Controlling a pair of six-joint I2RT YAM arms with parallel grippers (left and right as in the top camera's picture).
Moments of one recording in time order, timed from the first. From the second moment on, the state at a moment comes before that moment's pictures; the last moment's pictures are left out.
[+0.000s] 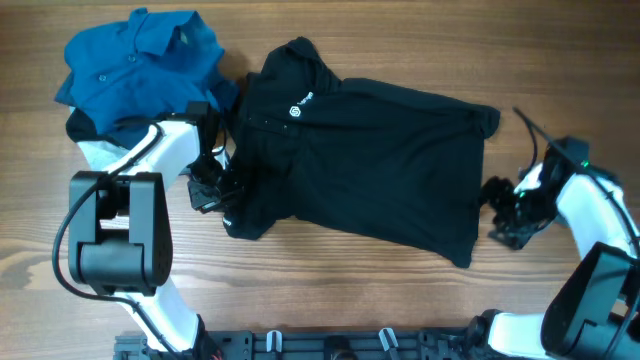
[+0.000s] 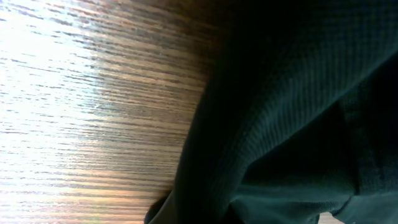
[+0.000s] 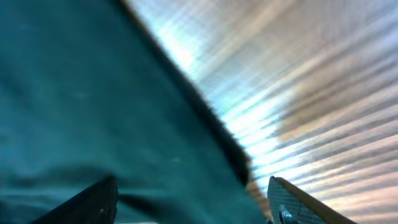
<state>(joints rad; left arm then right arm) -0.06 1.92 1.14 -1.00 0.23 -0.36 -0.38 1.56 0.80 -0.89 -0.34 0.41</state>
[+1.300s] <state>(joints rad) -0.06 1.78 1.12 -0.98 0.32 -0.36 -0.38 1.53 0.67 -0.88 -0.43 0.27</state>
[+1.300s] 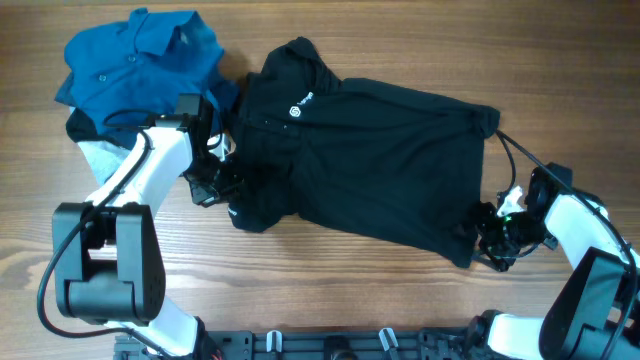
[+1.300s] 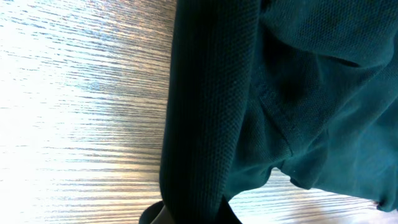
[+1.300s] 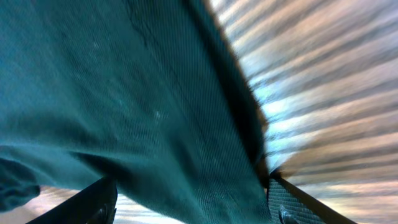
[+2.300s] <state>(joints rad) -0.07 1.12 1.12 -1.35 0.31 -0.37 -0.71 1.19 1.10 -1.29 -0.32 0.39</state>
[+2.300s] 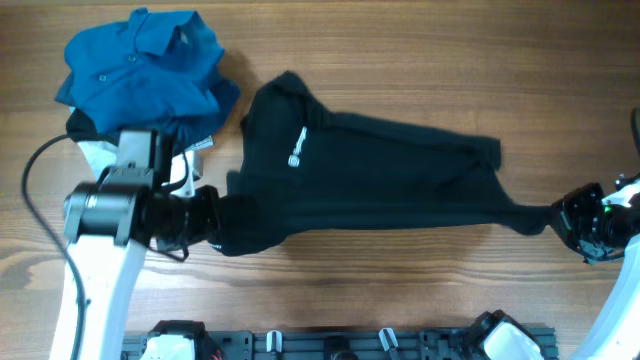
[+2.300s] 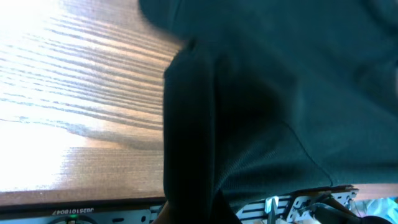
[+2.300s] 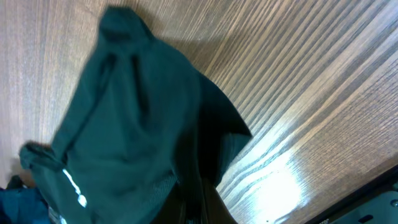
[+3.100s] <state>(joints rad) -0.16 1.68 1.12 -0.87 0.23 -0.36 -0.57 1.65 1.10 -0.81 -0.35 0.34</state>
